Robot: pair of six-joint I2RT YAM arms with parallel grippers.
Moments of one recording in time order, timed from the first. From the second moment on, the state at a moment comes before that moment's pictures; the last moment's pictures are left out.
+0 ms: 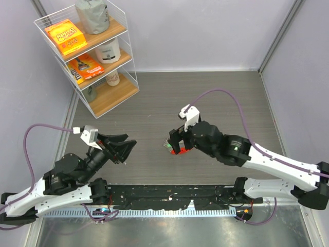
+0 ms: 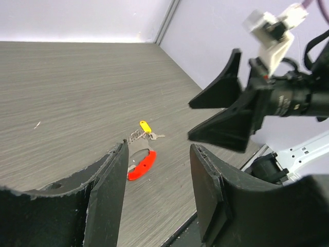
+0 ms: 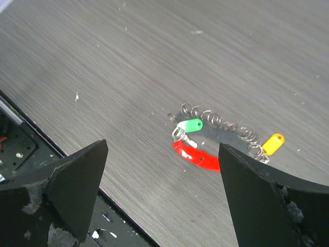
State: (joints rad) left arm -1.25 0.28 0.70 -0.32 -0.54 -0.39; right arm 1.12 1.08 1.02 -0.46 0.36 0.30
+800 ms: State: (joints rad) left arm -1.25 0.38 0.86 -0.36 -0.53 -0.18; right arm 1.12 0.85 1.18 -0.62 0.56 0.18
